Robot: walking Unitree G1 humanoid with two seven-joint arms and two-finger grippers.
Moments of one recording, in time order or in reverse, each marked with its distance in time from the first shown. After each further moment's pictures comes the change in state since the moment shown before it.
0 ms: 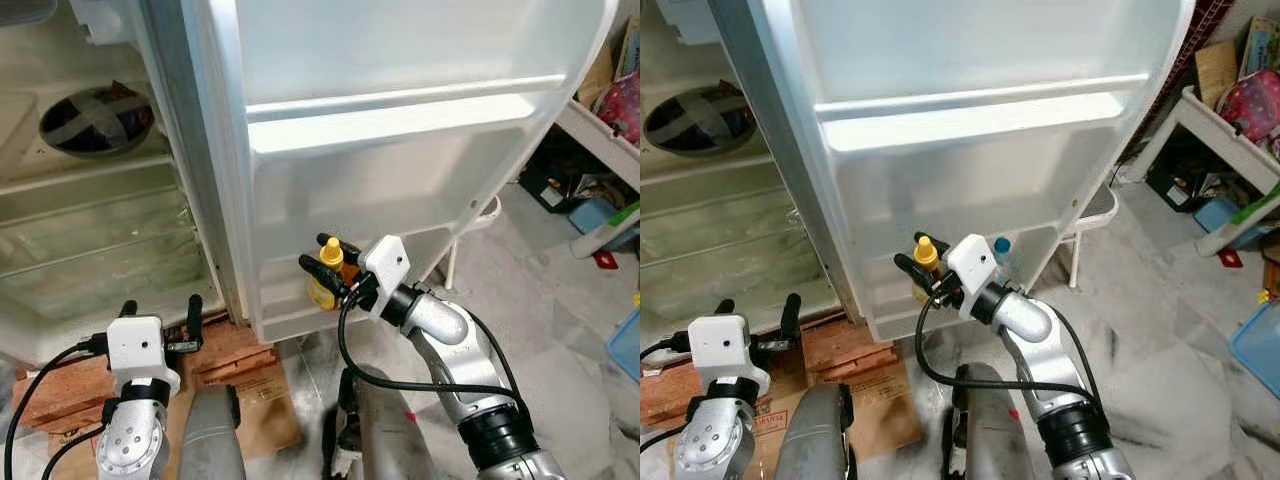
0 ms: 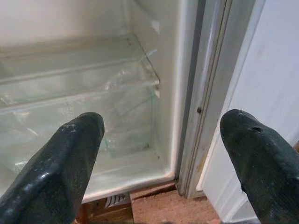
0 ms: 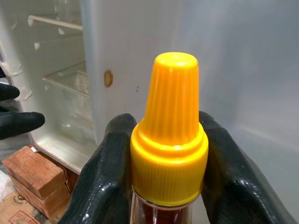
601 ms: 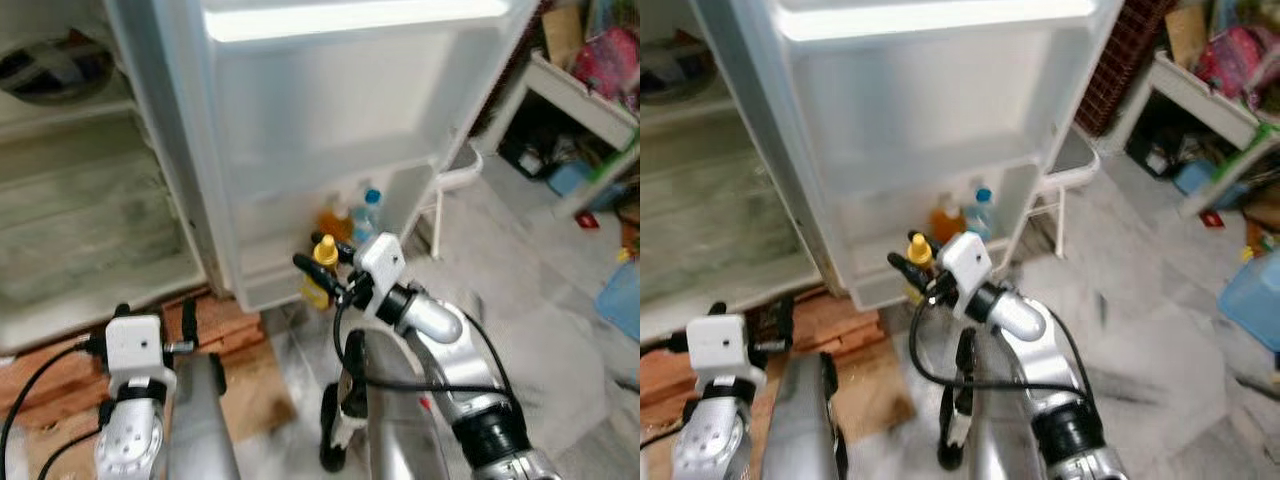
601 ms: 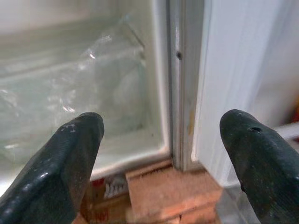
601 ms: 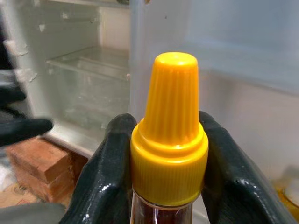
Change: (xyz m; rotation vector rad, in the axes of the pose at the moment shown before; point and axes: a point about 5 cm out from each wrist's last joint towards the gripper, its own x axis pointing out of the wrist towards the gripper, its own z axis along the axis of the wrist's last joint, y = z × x) left arm 0.001 0.004 0.014 0.063 -0.031 0.033; right arm 0.011 0.008 0.005 0.017 -0.048 0.021
